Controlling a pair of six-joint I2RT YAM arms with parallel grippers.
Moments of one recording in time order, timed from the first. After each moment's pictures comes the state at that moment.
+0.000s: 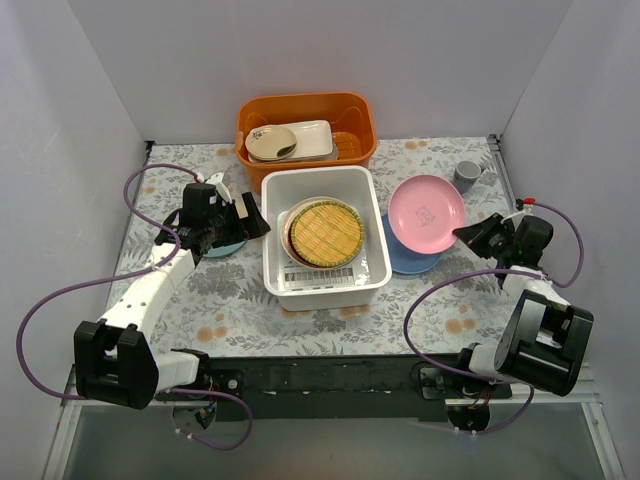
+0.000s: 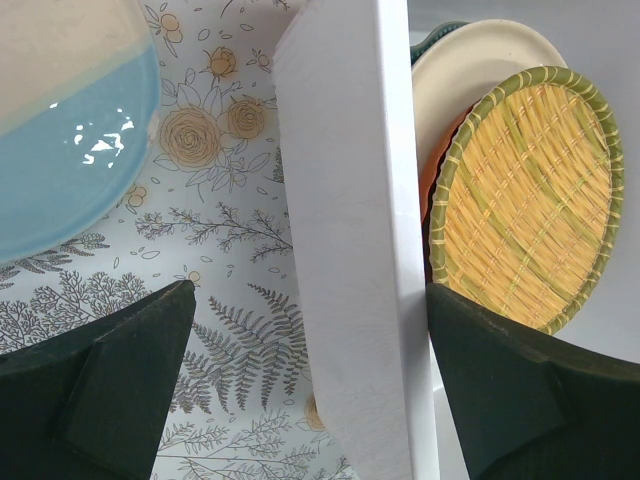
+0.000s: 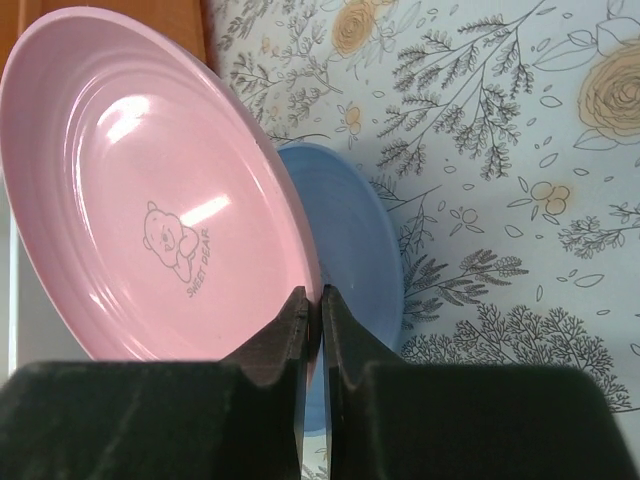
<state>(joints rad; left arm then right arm) -0.19 1.24 0.92 -0.39 0.23 -0.44 -0.36 1.31 0.54 0.24 -0.64 0.57</state>
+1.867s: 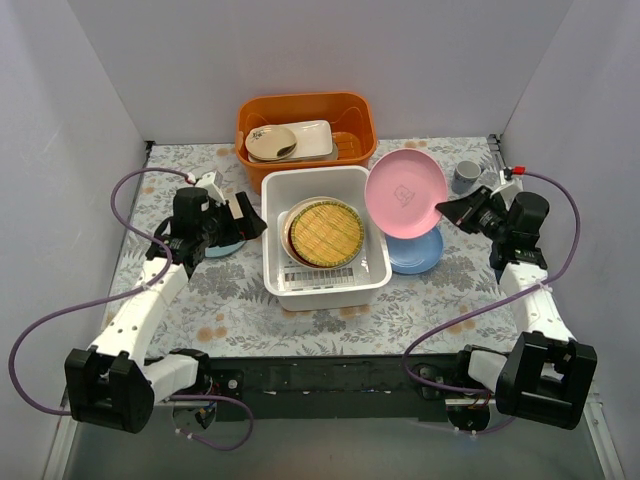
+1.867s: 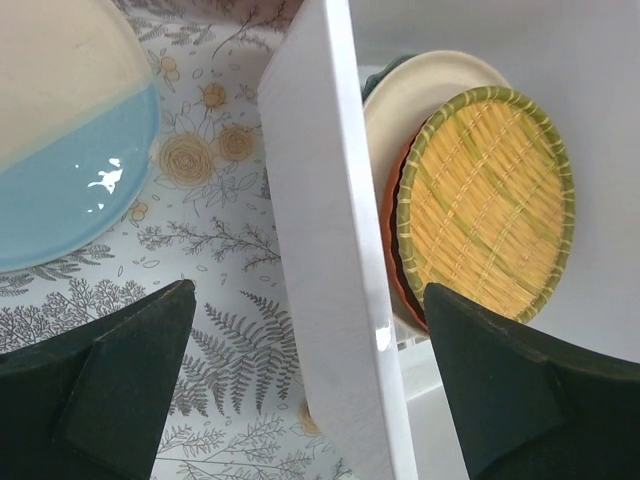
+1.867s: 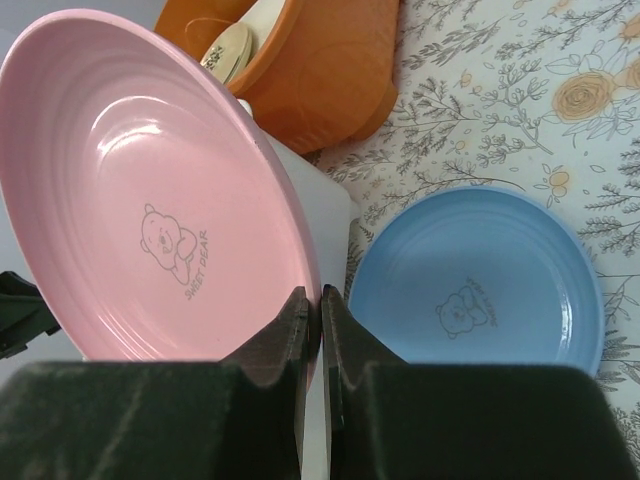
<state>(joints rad) -0.19 1.12 0.89 -0.37 0.22 -0.44 -0.20 1.12 0.69 0.15 -0.70 0.63</state>
